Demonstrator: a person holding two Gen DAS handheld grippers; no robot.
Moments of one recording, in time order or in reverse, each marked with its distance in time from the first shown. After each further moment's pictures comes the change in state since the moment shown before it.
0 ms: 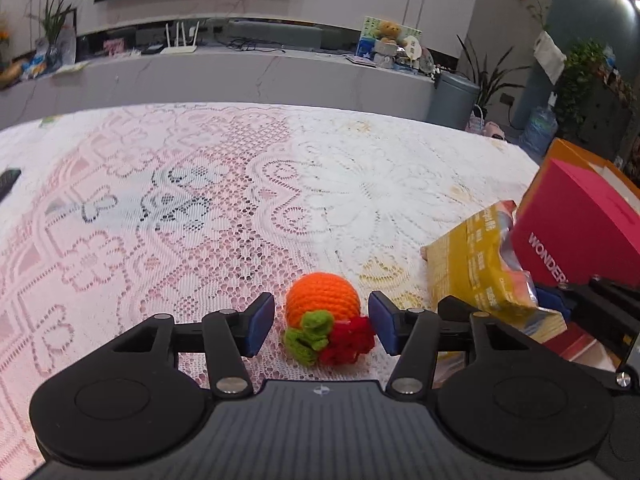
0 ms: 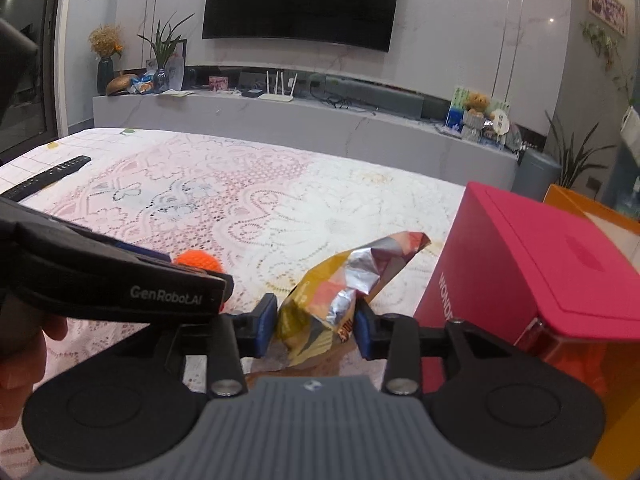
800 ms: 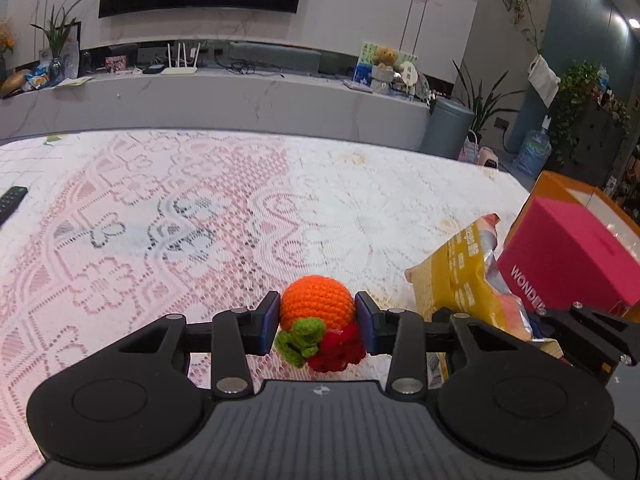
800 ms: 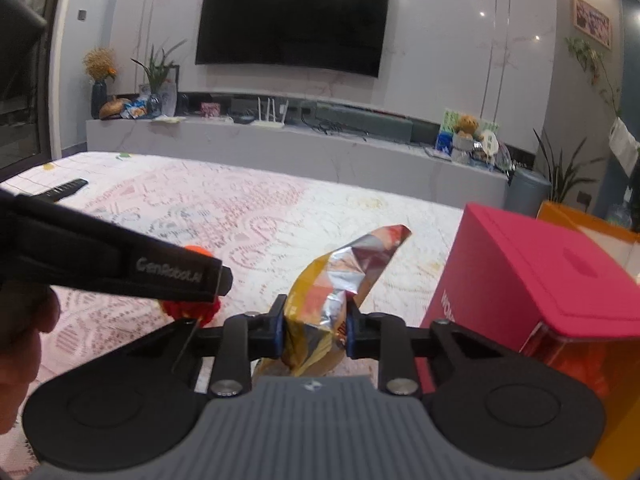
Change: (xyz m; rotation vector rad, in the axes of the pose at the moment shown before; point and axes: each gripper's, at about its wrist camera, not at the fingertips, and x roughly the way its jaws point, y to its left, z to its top) left arm -0.025 -0.001 0.010 -0.004 -0.084 -0.012; right arm -0.012 0.010 -0.002 0.010 -0.097 -0.024
